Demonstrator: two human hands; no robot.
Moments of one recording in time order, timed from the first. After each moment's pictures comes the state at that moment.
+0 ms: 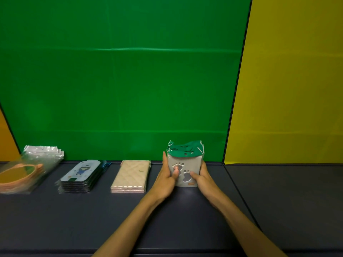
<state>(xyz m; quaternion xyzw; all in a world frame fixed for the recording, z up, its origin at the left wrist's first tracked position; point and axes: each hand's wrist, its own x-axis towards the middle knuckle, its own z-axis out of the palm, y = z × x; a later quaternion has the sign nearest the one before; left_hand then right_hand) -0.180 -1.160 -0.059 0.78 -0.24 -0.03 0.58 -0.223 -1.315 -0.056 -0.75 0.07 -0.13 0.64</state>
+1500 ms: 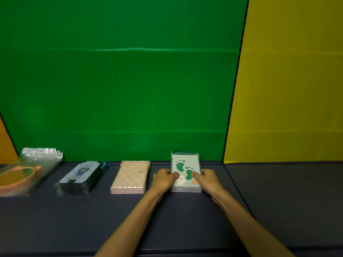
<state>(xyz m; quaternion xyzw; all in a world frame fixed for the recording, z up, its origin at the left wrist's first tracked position) -0.151 -1.165 -0.067 0.86 -0.06 -0.12 0.49 -0.212 -1.338 -0.065 -0.86 0.20 -0.11 0.46</state>
